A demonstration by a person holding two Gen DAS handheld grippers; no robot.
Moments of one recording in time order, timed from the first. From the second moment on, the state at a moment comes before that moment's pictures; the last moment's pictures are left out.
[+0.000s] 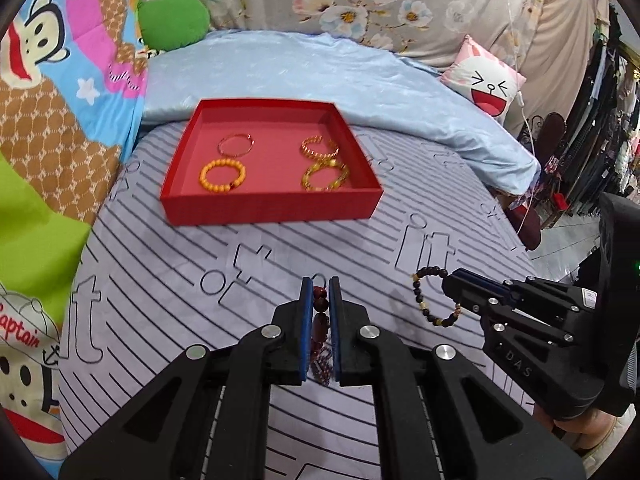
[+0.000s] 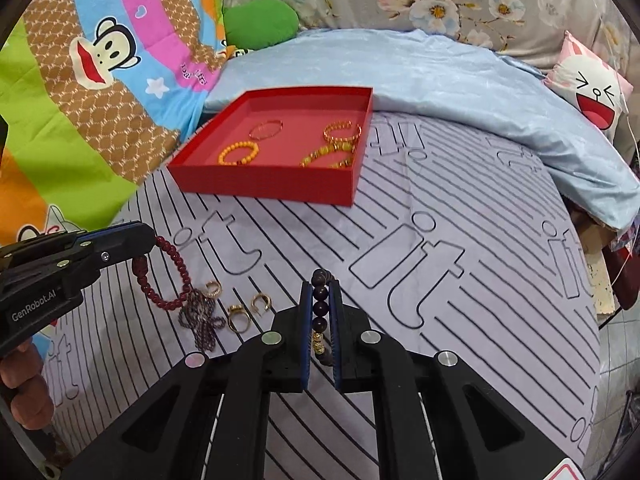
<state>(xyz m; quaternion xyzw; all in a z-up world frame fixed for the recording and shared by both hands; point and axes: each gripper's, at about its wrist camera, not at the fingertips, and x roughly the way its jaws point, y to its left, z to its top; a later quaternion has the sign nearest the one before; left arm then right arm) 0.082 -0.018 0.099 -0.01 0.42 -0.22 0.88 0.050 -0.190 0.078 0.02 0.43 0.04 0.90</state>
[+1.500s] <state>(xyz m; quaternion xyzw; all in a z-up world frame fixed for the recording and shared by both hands) 0.282 -0.026 0.030 -0.01 0.46 -0.15 0.88 0.274 -0.172 0.093 0.06 0.41 0.08 0.91</state>
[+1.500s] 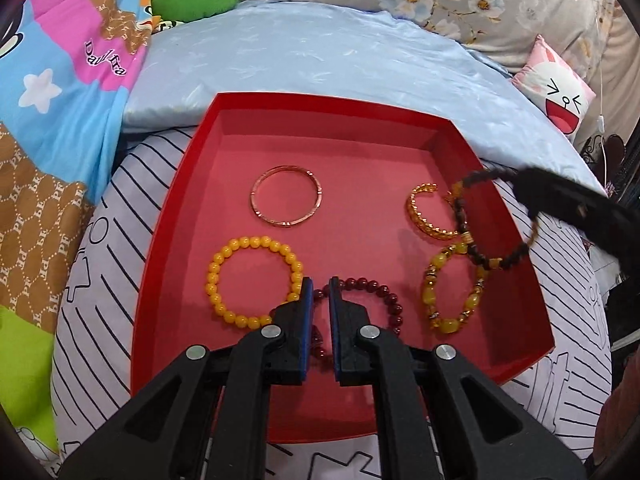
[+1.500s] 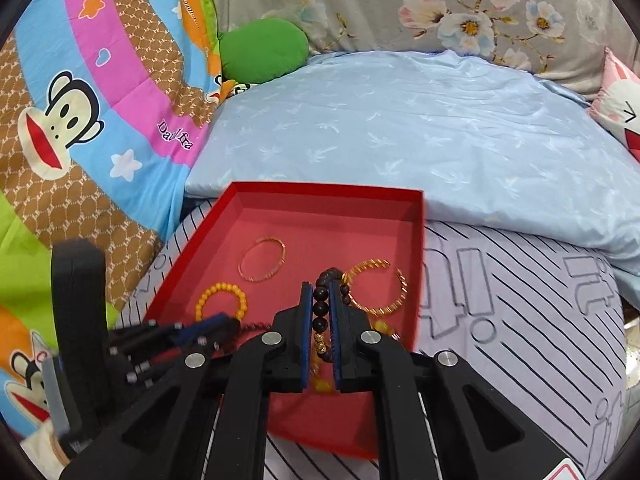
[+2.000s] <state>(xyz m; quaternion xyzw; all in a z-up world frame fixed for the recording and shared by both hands) 0.281 -0.005 0.033 -0.03 0.43 -0.12 0.89 0.325 -0.157 0.054 0.03 0.45 0.05 0.89</state>
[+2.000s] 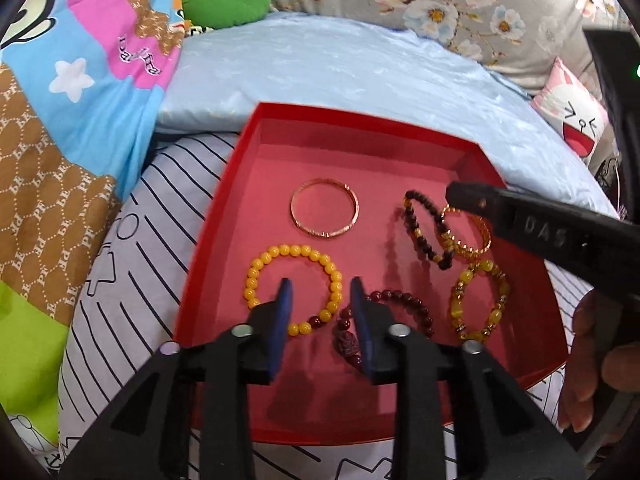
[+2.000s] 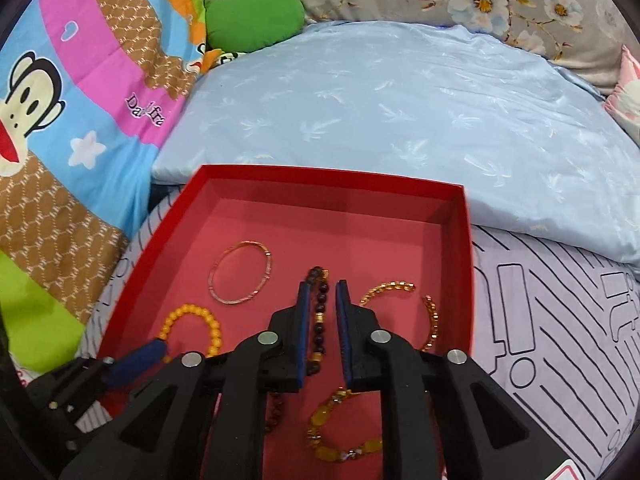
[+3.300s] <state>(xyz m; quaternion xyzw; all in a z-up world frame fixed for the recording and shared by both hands) 0.097 0.009 0.050 -0.04 0.44 -0.13 0.89 0.109 -0.183 0.072 0.03 0.43 0.04 0.90</state>
